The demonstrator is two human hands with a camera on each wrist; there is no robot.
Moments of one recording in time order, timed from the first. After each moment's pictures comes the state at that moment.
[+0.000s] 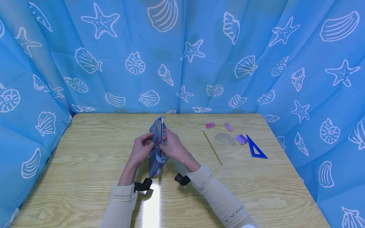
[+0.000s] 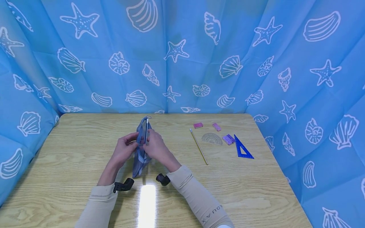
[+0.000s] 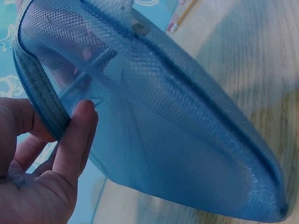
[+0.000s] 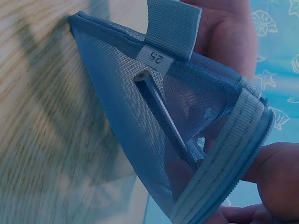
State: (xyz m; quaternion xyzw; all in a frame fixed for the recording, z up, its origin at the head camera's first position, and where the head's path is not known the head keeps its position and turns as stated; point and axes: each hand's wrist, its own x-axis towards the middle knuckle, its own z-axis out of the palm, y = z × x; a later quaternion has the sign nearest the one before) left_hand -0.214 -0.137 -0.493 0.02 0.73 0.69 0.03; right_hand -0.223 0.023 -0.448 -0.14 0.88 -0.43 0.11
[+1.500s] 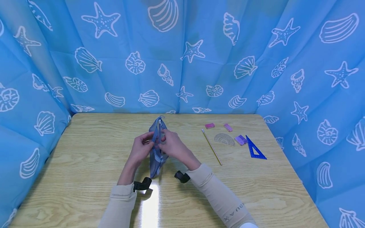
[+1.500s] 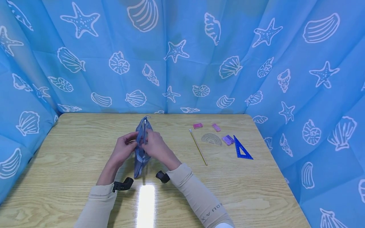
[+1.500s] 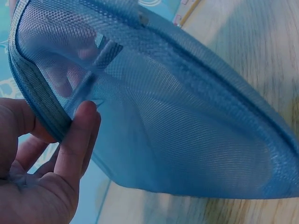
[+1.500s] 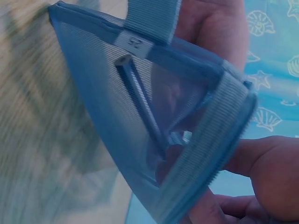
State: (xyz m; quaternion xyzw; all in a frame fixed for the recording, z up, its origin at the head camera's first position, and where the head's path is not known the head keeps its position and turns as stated) left_hand -0.216 -0.137 -0.492 0.02 0.73 0.68 0.02; right_hand -0.227 0.023 -0.438 -0.15 0.90 -0.39 0.13
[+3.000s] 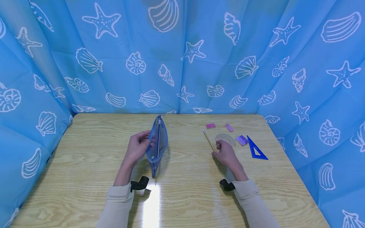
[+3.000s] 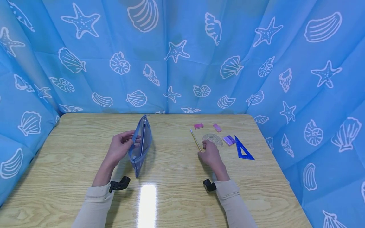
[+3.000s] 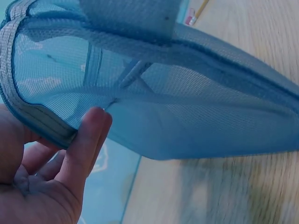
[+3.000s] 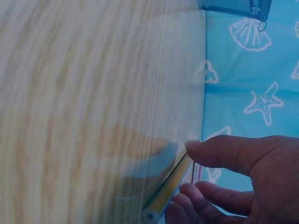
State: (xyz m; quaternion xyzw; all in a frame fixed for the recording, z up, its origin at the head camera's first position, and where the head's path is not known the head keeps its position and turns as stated) left_hand -0.212 -0.147 -0.476 0.02 0.75 0.66 0.00; right_hand -0.221 0.215 -0.506 -0.01 0.94 -0.34 0.04
